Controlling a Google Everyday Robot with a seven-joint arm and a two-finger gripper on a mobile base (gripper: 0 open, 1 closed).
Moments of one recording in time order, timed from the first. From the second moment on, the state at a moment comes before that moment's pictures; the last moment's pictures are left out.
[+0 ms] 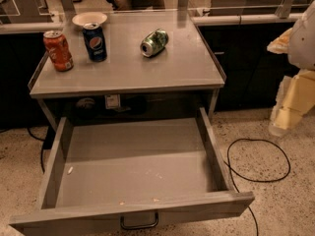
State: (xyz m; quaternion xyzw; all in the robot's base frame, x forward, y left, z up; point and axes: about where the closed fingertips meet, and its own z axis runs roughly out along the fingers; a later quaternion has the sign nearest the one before) arm 0.438 -0.217 0.976 -0.60 0.78 -0.03 0.16
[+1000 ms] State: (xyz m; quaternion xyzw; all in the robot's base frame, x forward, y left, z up) arm 0.439 -0.200 0.934 -0.61 0.78 -0.02 0.16
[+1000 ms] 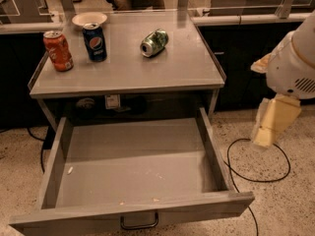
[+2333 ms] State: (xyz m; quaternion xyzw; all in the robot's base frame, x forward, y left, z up) arm 0.404 -0.114 0.857 -0.65 0.74 0.07 0.14
